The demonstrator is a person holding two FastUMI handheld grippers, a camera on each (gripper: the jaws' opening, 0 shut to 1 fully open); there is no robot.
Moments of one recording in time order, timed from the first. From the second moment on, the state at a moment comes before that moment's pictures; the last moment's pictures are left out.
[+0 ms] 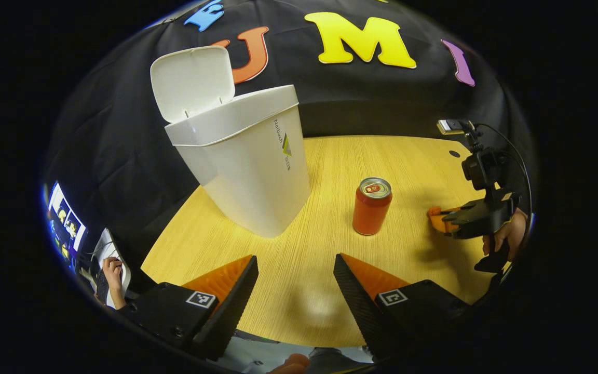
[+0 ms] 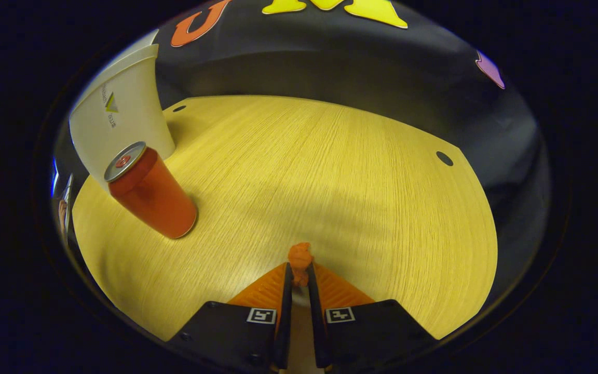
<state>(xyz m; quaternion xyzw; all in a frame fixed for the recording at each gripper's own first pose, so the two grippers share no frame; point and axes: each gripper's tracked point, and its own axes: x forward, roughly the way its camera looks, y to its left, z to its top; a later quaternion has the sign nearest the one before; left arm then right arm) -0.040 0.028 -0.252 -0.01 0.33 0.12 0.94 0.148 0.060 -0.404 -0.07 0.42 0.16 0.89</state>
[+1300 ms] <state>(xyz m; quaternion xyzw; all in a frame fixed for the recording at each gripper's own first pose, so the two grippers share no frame) -0.050 0.099 -0.232 -0.02 0.25 0.04 0.97 0.151 0.249 -0.026 -0.05 0.14 0.26 0.95</state>
